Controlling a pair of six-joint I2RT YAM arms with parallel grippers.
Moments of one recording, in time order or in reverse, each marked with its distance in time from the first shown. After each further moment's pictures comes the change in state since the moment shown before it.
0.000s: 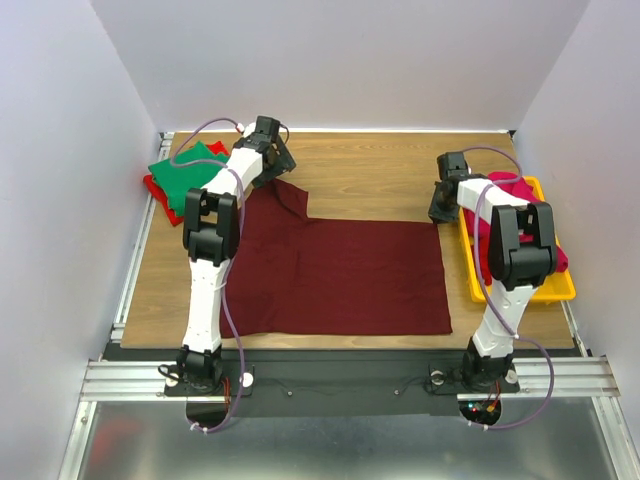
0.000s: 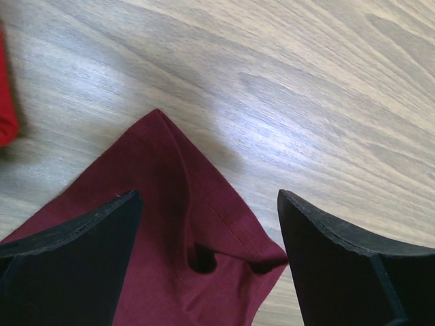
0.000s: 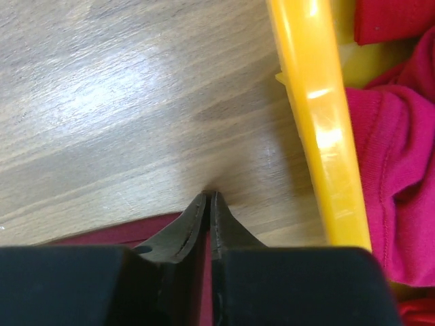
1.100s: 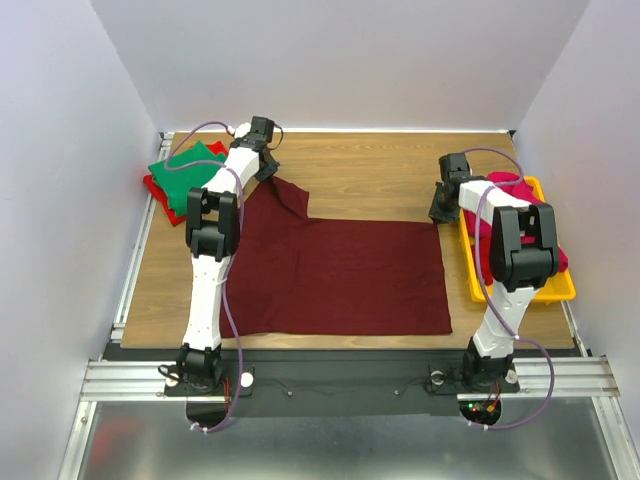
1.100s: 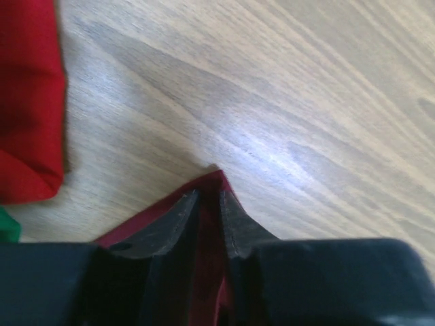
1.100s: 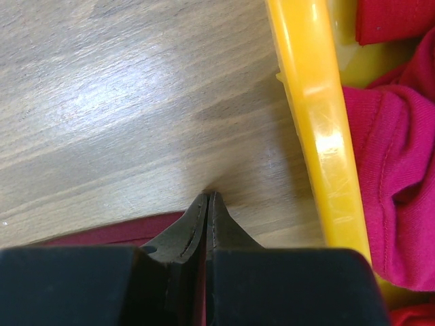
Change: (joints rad) left arm 0.038 0.106 0.113 -0.030 -0.077 -0.069; right arm -0.006 -0.020 -0.034 0.035 -0.037 0.000
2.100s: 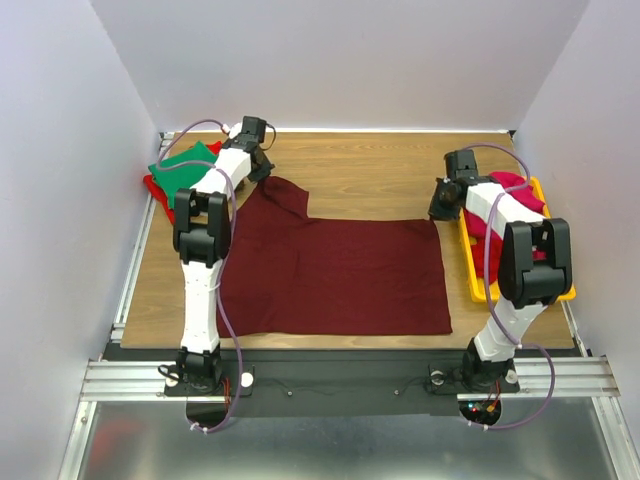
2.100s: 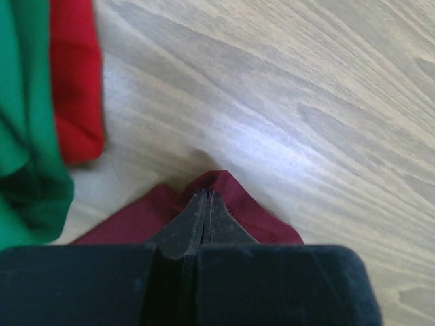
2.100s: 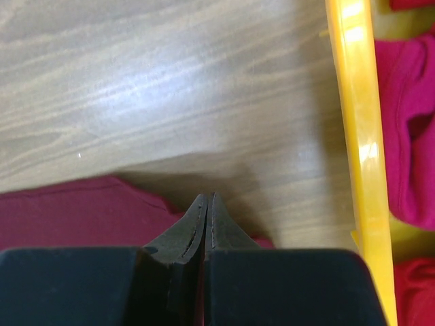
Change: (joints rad) left arm 0.015 -0.143 -0.178 0.050 0.053 0.072; right arm 0.002 -0.143 -0.045 -0.027 -0.059 0.004
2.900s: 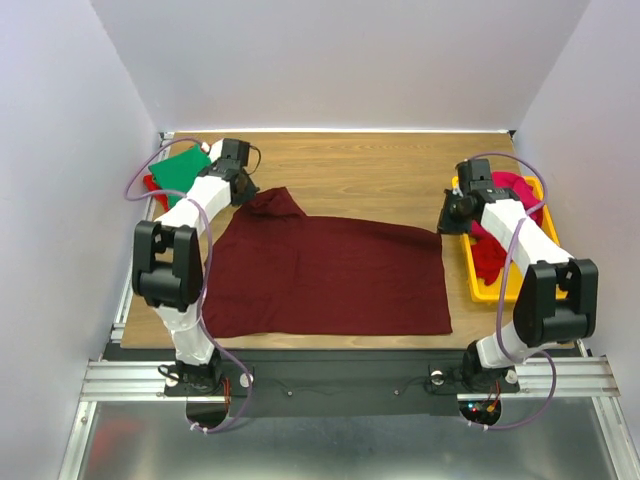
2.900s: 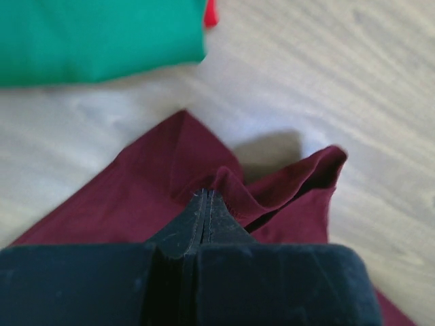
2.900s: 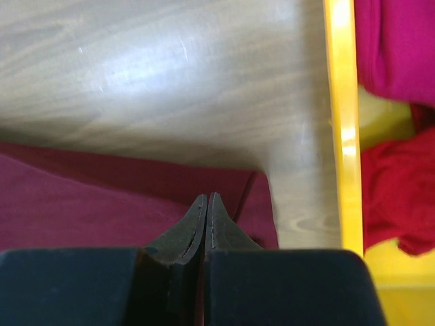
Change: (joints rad) left arm 0.000 -0.506 -0.594 0.128 -0.048 0.030; right arm 0.000 -0.270 -0.131 -0.160 -0.047 -0.038
